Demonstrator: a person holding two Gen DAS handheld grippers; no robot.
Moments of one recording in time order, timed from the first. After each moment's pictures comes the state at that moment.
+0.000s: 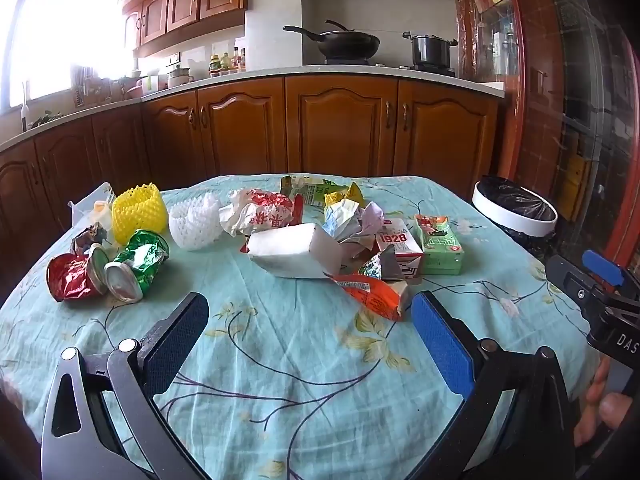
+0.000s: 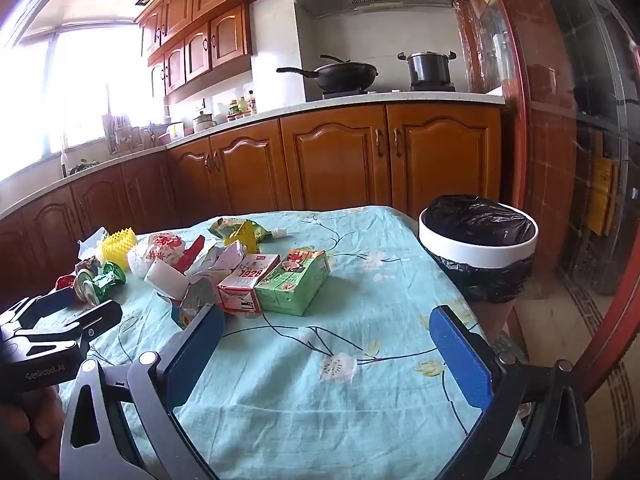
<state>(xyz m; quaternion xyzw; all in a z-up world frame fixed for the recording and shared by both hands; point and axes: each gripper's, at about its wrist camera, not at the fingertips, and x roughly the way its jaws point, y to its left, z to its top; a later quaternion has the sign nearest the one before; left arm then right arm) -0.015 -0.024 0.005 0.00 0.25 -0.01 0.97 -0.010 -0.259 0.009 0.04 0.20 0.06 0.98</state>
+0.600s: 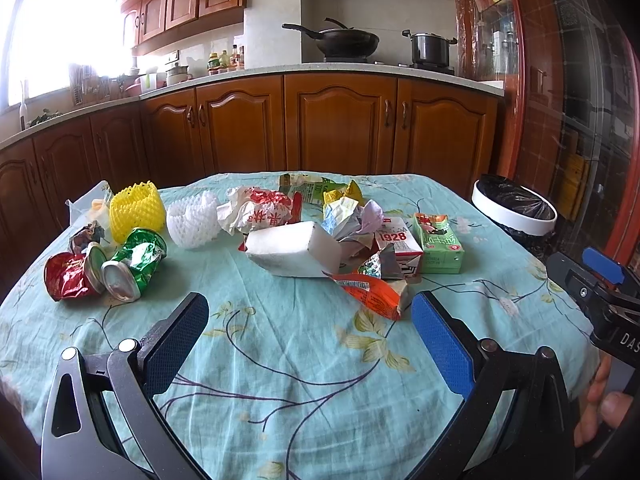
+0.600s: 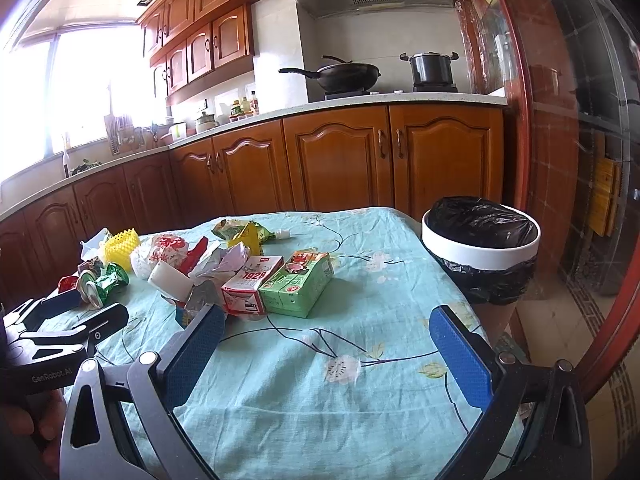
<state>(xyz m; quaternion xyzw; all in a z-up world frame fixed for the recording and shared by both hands) -0.014 -0.024 0.005 0.00 0.25 -0.02 0.97 -0.009 -0.257 0.010 0.03 0.21 0.06 0.98</state>
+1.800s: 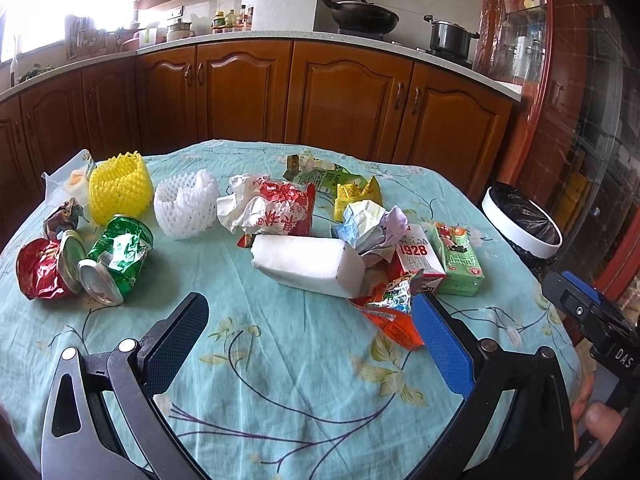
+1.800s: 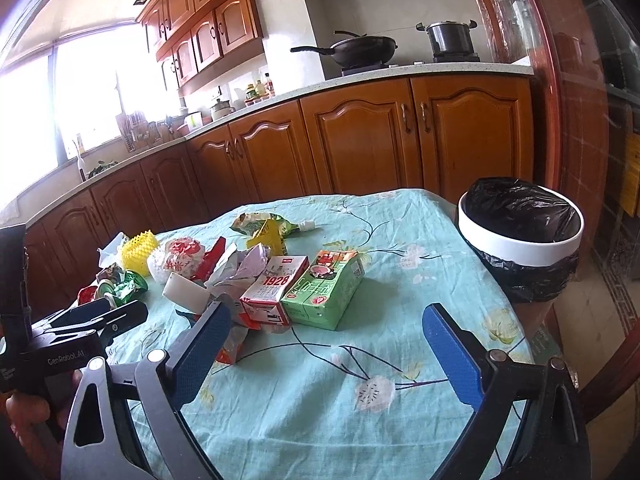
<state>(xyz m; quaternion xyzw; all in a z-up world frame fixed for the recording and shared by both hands) 0.042 0.007 0.012 -0.06 0.32 -0.03 0.95 0.039 -0.256 0.016 0.09 0.27 0.12 0.95</state>
